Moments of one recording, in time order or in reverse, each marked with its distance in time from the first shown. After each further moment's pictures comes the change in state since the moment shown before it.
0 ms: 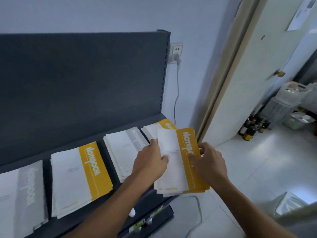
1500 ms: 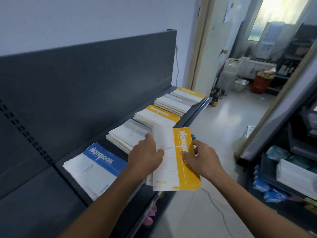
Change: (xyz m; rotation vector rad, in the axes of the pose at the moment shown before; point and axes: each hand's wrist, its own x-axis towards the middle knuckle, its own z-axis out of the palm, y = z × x) left_hand -0.276 -0.319 -0.246 0.127 -0.184 0.307; right_hand -0.461 -0.254 0.139 -0.008 0.099 0.223
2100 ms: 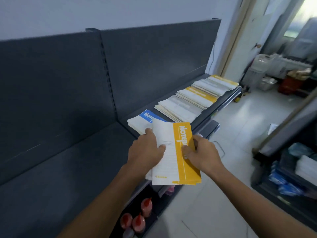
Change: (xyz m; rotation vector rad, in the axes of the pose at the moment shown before) left_hand -0.181 -0.152 -0.077 -0.039 0.039 -0.185; right_hand -0.184 -0.115 0.081 0.001 -0.113 -0.139
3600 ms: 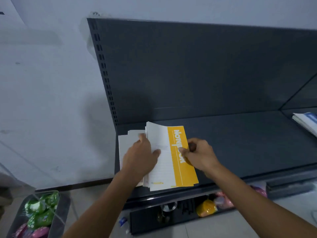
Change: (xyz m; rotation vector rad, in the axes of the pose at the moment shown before) left_hand -0.430 -0.526 -0.204 -0.149 0.285 -0.570; right_hand -0.407 -0.396 0.326 0.162 -0.583 -0.320
